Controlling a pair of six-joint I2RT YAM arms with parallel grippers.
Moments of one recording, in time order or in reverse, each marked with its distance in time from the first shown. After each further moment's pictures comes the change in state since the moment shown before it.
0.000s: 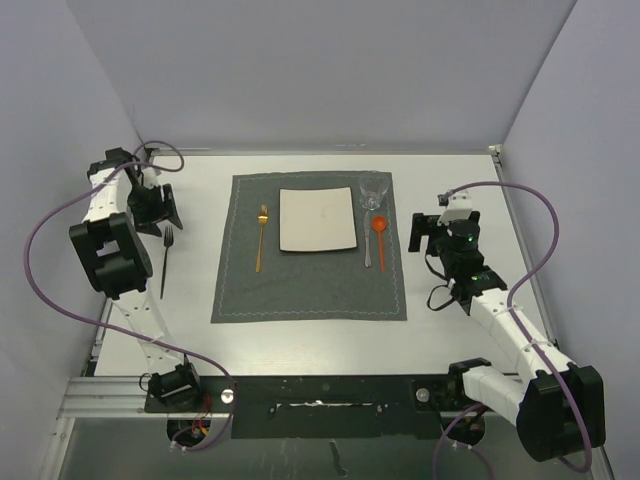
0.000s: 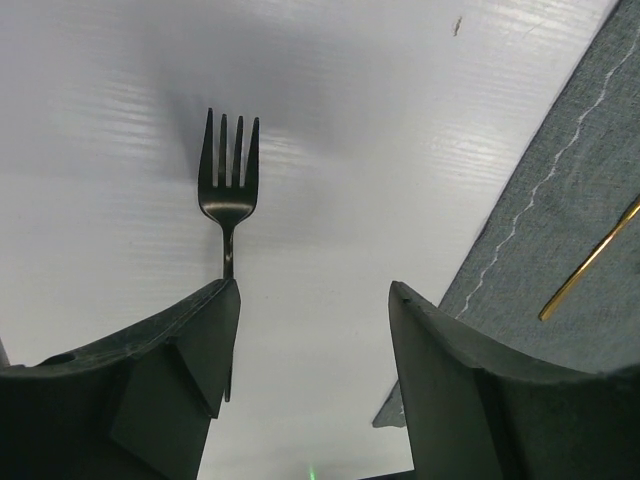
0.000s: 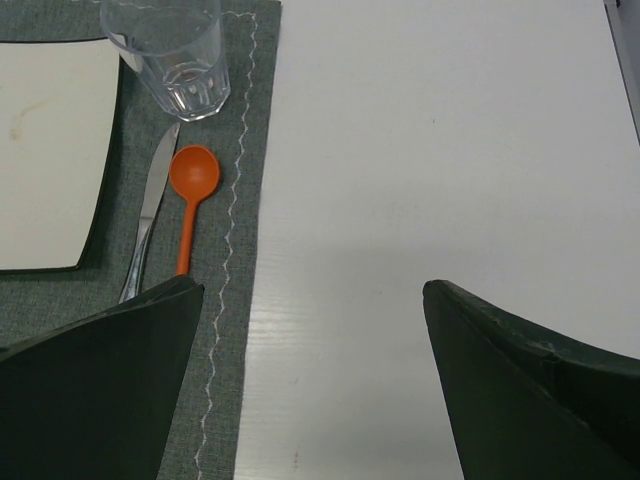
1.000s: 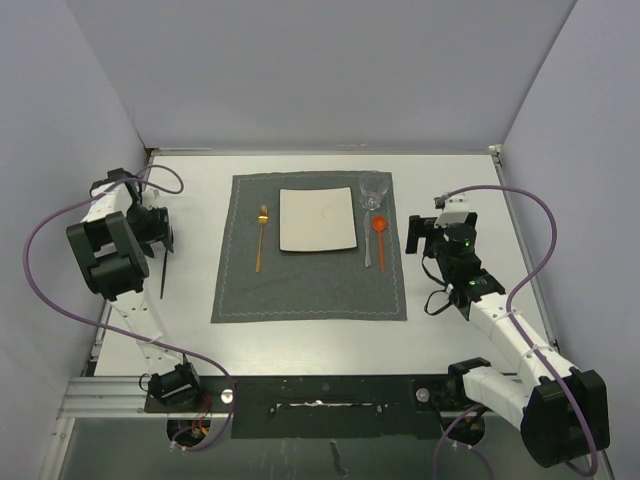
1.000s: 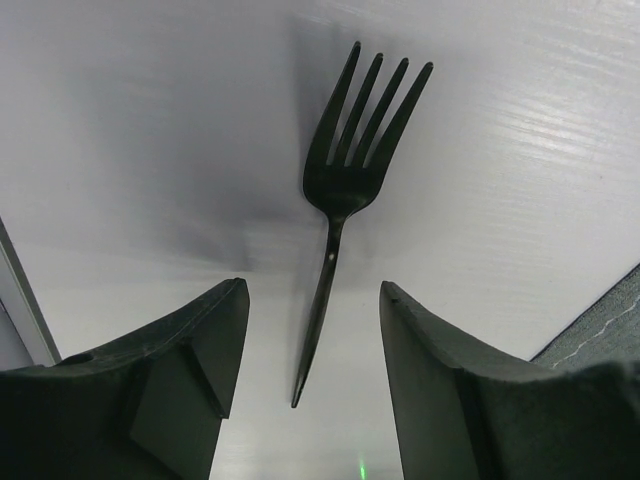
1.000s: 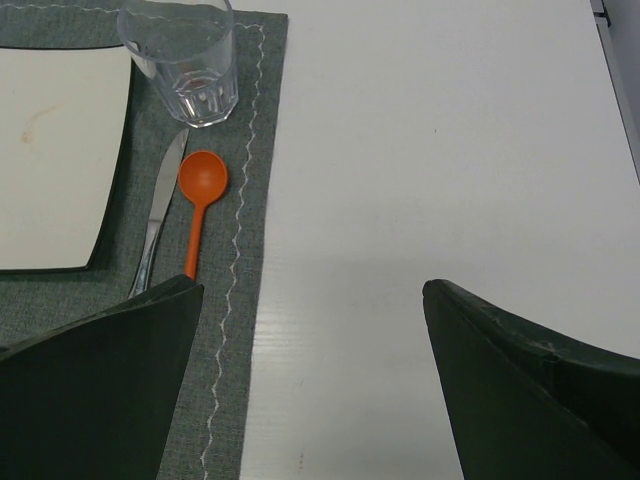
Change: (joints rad) left arm 0.035 0.000 -0.186 0.088 -0.142 0.087; right arm 0.050 -0.029 -0.021 0.021 0.047 -0.007
